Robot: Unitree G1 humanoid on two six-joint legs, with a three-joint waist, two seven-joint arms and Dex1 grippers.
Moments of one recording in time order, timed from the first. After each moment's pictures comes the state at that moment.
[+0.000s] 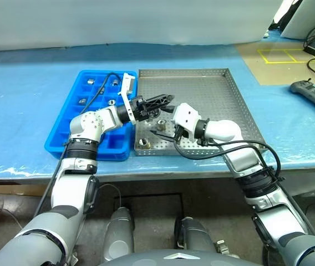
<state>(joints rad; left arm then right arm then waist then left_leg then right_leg) -0.88 0.21 0.18 0.47 -0.77 1.01 -0.91 -0.57 -0.43 0.27 0.00 0.03 0.15 0.81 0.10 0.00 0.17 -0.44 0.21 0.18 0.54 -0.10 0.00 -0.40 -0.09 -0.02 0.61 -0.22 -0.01</state>
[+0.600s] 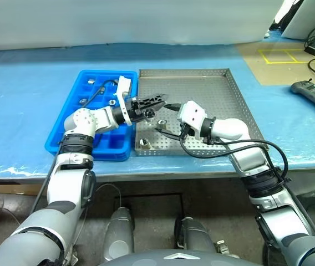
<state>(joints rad) -0.93 0.22 0.23 0.62 -0.79 1.11 -0.94 -0.56 -0.44 0.24 -0.01 0.04 0.15 0.84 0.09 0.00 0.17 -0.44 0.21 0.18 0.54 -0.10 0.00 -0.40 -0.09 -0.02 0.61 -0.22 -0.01</state>
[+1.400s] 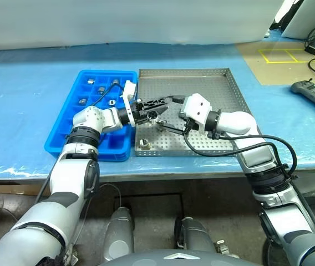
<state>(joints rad) -1.04 0.21 0.23 0.80 -0.72 1.09 -1.02 -0.57 -0.46 0.22 -0.07 0.05 0.17 0.88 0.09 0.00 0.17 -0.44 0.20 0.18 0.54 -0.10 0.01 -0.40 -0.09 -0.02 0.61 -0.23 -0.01</state>
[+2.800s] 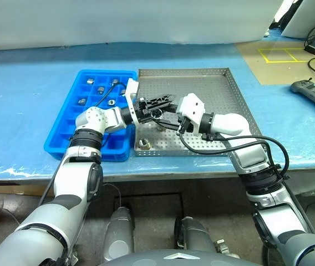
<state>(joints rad) -1.01 0.17 0.23 0.77 -0.73 1.07 -0.99 -0.59 -0.41 0.22 -0.07 0.10 0.23 0.88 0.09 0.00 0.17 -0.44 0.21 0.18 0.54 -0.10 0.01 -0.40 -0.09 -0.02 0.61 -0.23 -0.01</state>
